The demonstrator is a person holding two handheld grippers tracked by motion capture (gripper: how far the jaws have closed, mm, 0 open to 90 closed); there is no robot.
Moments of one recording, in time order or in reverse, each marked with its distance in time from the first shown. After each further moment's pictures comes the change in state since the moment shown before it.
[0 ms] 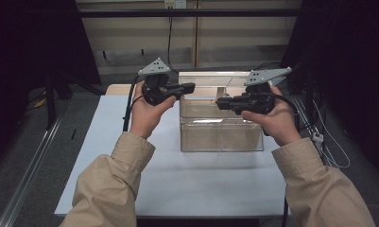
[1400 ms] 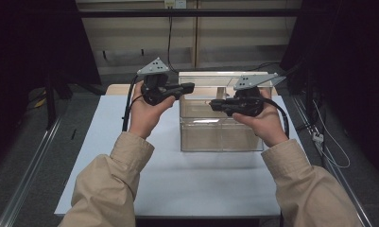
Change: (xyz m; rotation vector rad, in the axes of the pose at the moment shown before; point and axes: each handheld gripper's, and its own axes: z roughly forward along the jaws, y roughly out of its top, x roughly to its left) left arm 0.001 0.000 -0.002 0.002 -0.002 0.003; right arm -0.003 -0.011 0.027 -0.002 -0.029 -0.026
